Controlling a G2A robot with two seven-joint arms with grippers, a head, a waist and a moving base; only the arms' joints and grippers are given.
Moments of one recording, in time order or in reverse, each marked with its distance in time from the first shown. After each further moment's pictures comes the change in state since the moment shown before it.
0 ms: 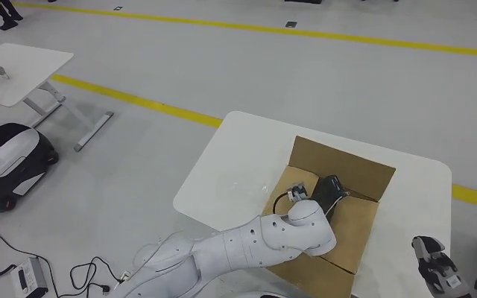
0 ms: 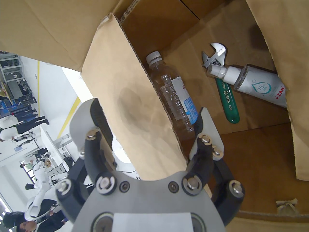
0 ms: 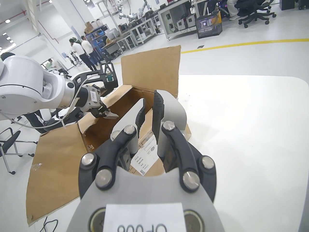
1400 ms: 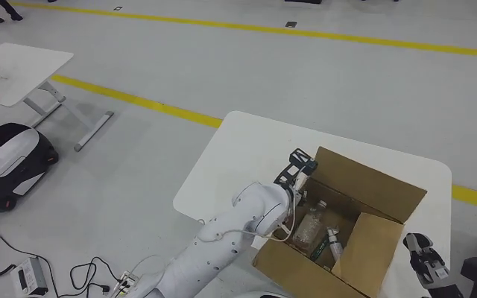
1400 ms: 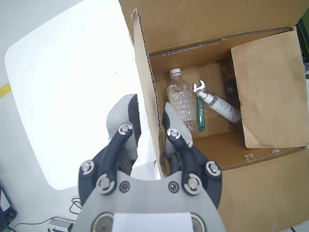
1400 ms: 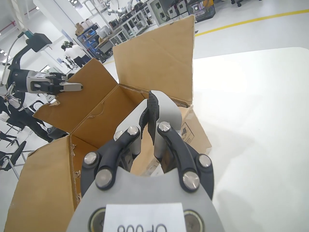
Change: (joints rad) left arm 0.350 0.072 -0.554 -0.452 -0.229 -0.116 0.136; right arm 0.081 -0.018 -0.062 0.117 0.073 0.068 0.068
